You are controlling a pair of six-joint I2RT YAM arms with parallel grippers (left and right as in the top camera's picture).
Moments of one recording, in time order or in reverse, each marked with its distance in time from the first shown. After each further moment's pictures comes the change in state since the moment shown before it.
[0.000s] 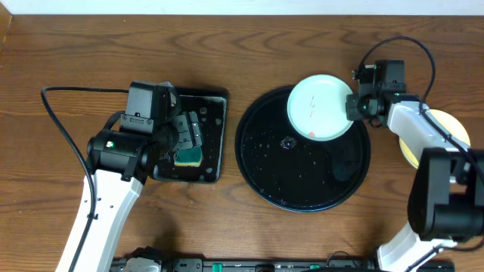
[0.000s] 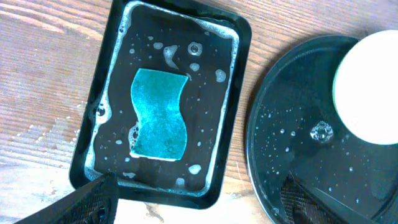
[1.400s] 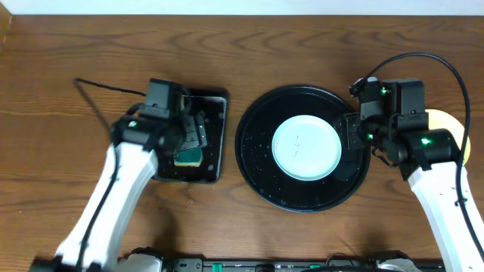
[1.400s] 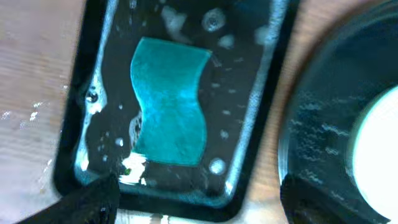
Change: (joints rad) left arm 0.000 0.201 -0.100 0.103 -0.023 -0.008; right arm 0.159 -0.581 -0.055 -0.406 -0.125 0.083
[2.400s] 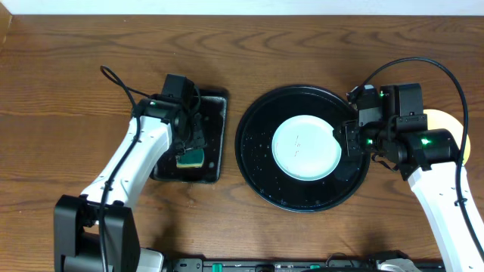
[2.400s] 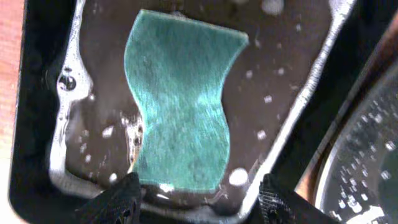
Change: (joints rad) left arm 0.009 0.199 0.018 0.012 0.001 -0.053; right arm 0.002 0.002 0.000 -0.074 -0.026 0.001
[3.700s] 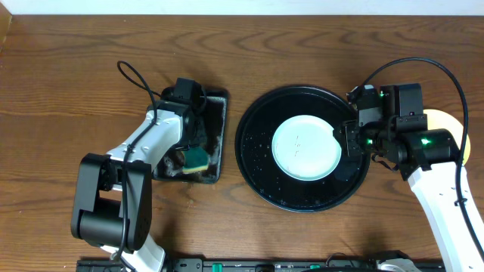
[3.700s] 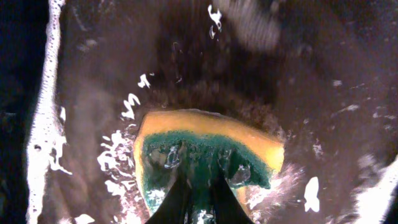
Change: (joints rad) left arm 0.000 0.188 -0.024 0.206 -0.099 0.037; right arm 0.000 0.000 0.000 -0.001 0.000 0.000
